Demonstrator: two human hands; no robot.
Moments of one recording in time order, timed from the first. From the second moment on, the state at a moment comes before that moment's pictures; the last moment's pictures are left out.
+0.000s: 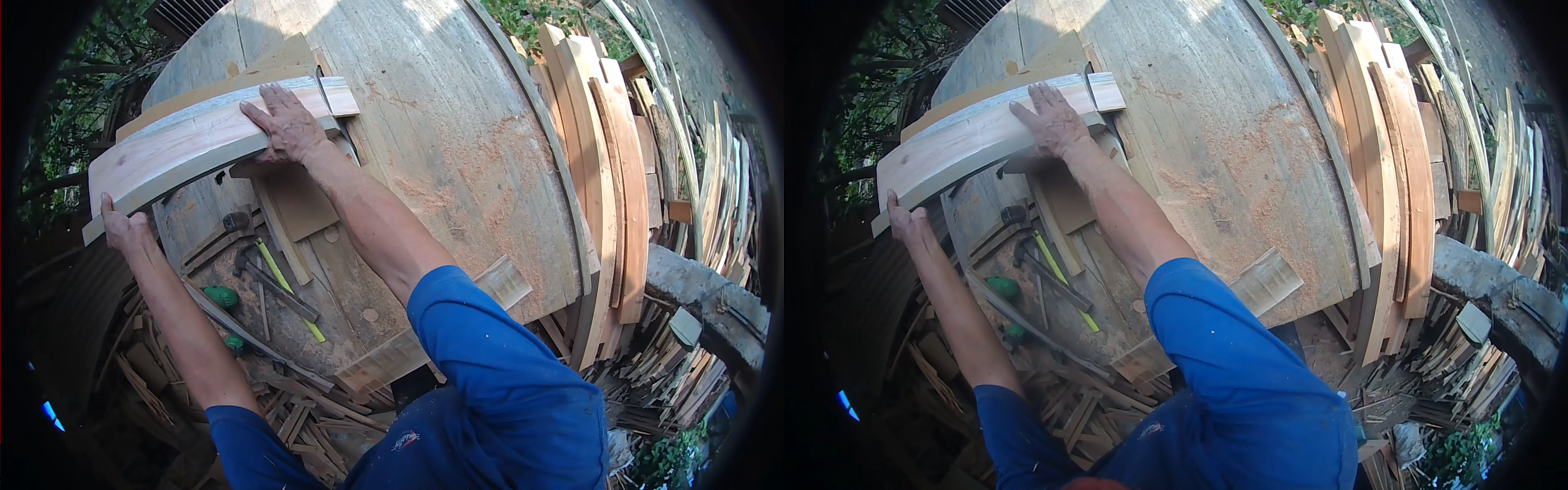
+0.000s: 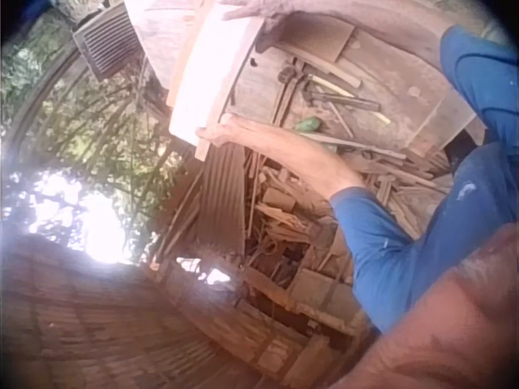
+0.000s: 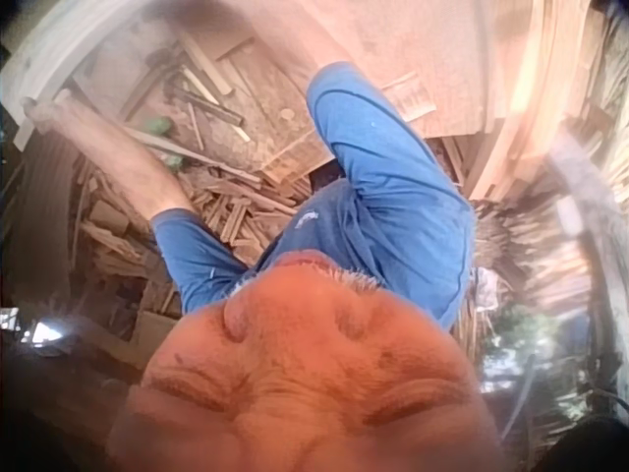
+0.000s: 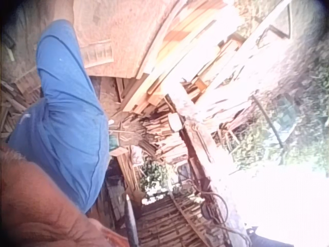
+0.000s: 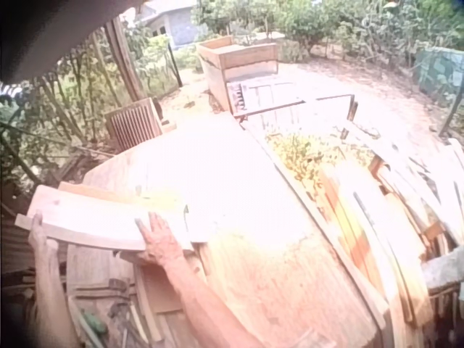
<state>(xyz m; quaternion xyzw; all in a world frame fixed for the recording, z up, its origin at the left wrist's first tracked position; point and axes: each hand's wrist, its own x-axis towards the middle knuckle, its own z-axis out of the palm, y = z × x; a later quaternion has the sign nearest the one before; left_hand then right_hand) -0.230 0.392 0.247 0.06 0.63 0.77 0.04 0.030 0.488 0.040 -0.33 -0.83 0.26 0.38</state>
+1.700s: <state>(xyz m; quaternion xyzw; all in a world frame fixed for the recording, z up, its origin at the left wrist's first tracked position) -0.145 0.267 0.258 0.02 0.62 0.78 0.05 0.102 0.358 0.072 -0.33 -0.83 0.26 0.37</state>
